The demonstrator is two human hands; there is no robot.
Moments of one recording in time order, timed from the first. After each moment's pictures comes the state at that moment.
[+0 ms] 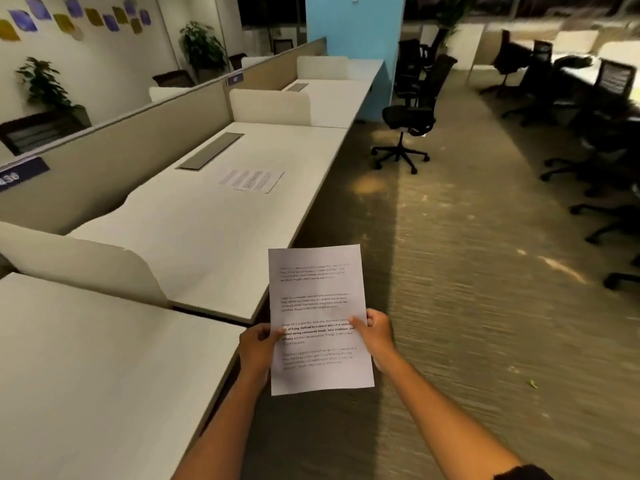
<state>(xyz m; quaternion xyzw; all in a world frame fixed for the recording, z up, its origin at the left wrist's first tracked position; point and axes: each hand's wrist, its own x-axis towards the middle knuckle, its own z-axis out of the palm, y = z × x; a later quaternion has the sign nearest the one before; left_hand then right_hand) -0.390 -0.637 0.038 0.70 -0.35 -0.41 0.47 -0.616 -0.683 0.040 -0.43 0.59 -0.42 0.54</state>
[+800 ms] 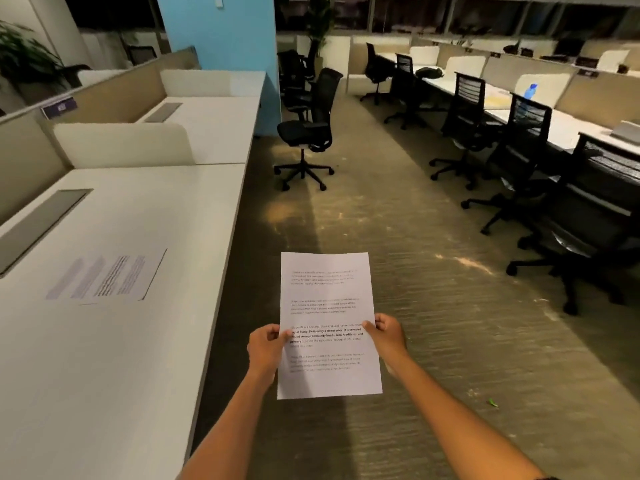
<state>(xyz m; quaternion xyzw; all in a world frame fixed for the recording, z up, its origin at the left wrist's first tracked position) -0.492 -1.089 0.022 0.61 -0.49 -0.51 0.36 -0.733 -1.042 0.025 -0.32 0.72 -0.46 0.40</state>
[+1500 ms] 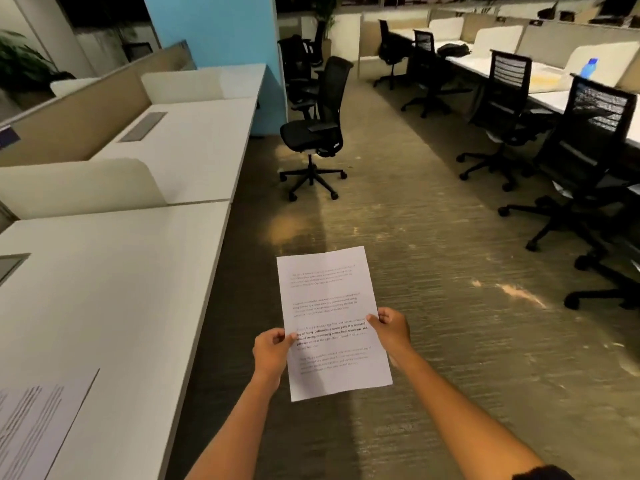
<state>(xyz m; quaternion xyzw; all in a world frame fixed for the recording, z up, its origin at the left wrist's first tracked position) -0.609 -1.464 0.008 0.64 -0.47 -0.50 0.34 -0.856 -1.435 0.015 -0.31 0.73 -0.45 0.41</state>
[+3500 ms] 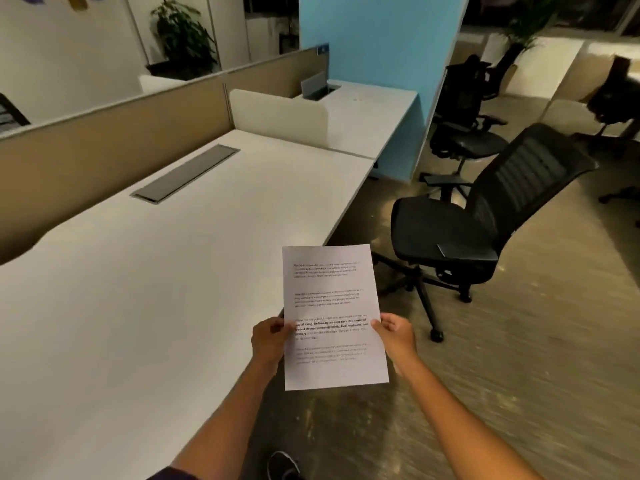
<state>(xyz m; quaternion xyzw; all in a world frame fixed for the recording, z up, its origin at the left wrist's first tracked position) -0.659 -2.556 0.006 0.72 -0.28 -0.42 0.48 -0.899 -2.613 0.029 -0.48 0.62 -0.37 0.51</state>
